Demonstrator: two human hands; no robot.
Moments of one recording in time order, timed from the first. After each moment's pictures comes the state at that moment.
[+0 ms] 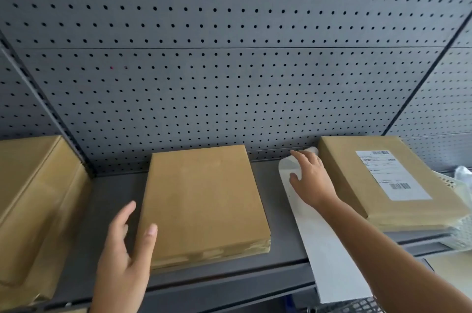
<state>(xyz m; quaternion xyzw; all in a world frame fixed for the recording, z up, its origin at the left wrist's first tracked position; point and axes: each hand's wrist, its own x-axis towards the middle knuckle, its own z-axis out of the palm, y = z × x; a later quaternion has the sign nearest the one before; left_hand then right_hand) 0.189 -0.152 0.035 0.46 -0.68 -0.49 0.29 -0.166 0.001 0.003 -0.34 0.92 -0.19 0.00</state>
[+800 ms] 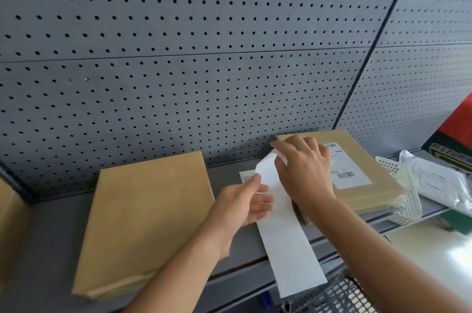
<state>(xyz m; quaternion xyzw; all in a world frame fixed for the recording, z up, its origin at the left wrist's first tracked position) 0.001 -0.047 0.091 0.25 -0.60 -0.76 0.03 -0.140 0.056 0.081 -0.30 0.91 -0.13 -0.26</state>
